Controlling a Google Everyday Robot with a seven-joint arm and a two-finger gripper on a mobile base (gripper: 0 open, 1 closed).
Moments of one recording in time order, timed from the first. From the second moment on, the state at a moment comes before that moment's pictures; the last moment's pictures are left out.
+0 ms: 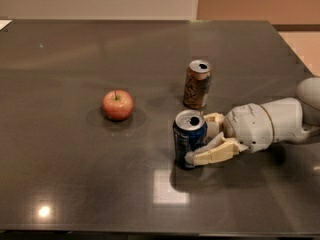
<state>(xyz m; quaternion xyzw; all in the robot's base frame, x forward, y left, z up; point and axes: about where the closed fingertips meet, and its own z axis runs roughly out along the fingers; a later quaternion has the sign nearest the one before) 0.406 -0.069 0.863 -0.57 0.54 0.48 0.40</state>
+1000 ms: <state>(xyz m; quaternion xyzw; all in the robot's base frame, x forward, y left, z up) 0.408 -0.065 0.860 -0.57 0.53 0.49 0.40</state>
